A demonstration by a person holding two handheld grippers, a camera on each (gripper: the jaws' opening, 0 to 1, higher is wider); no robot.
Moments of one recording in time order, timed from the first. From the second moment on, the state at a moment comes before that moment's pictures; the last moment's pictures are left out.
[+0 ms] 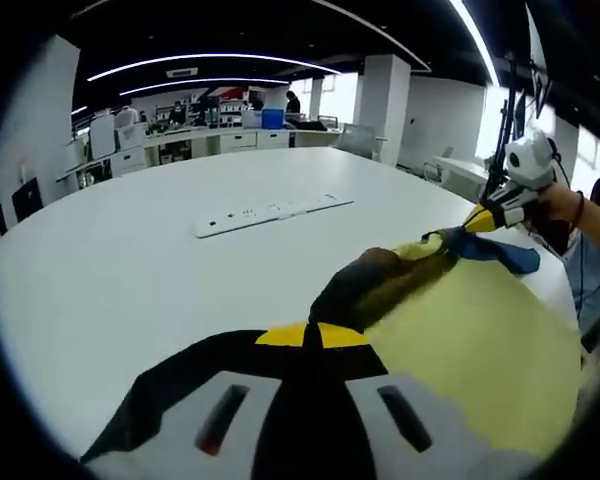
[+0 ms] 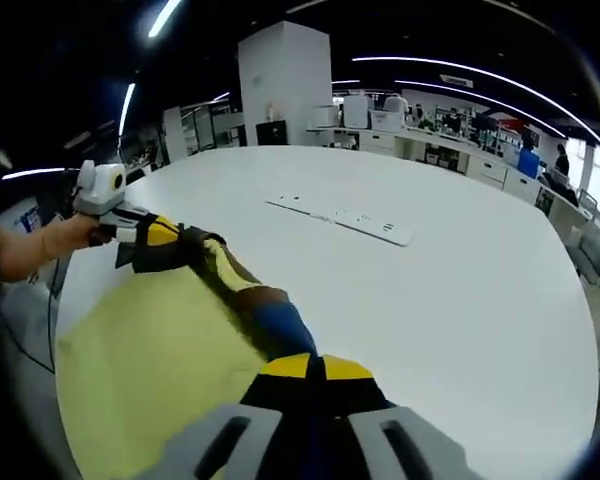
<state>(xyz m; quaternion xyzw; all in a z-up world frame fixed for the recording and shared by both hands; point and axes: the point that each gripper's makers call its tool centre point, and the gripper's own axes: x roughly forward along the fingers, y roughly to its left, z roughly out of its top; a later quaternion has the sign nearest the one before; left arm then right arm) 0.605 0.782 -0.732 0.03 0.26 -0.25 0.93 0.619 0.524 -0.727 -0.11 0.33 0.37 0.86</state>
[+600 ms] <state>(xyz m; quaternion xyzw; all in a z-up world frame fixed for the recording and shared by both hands) 0.589 0.782 -0.761 0.08 0.31 -0.27 0.91 0.598 0.526 -0.756 -0.13 0.37 0.39 0.83</state>
